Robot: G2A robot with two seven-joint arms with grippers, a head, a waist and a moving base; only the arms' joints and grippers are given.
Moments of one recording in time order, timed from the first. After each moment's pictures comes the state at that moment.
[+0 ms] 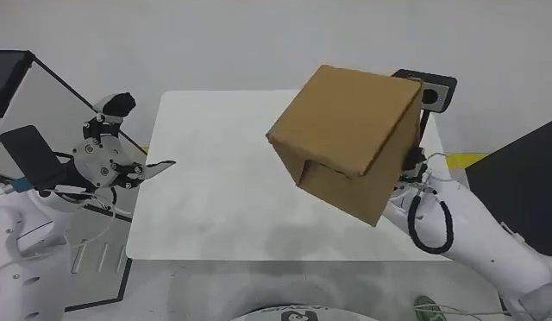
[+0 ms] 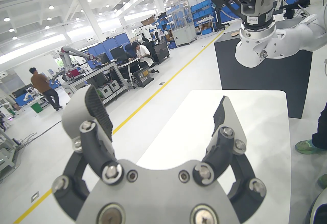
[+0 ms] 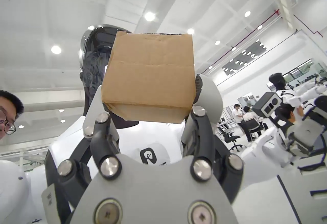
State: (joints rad) left arm 1.68 -1.07 -1.98 -2.11 1.06 -1.01 0.17; right arm -0.94 -0.89 0.72 -2.01 0.84 -1.01 0.42
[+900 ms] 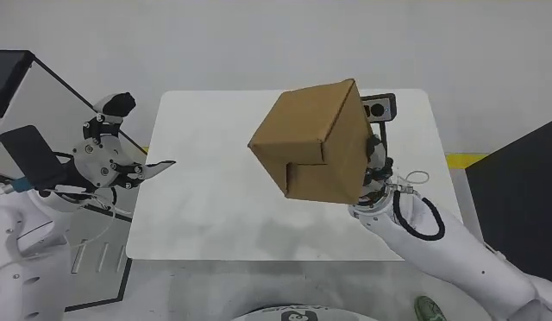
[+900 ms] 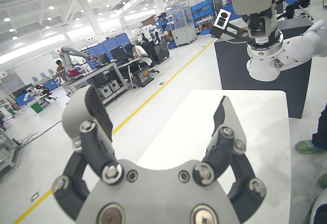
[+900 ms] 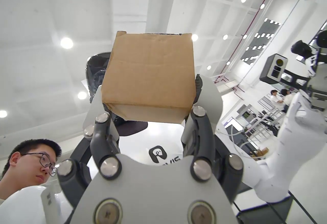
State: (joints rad) left arm 1.68 -1.07 -1.98 -2.11 1.06 -1.01 0.17; right arm -1.10 -0.94 0.74 -1.99 1.11 -0.79 0.67
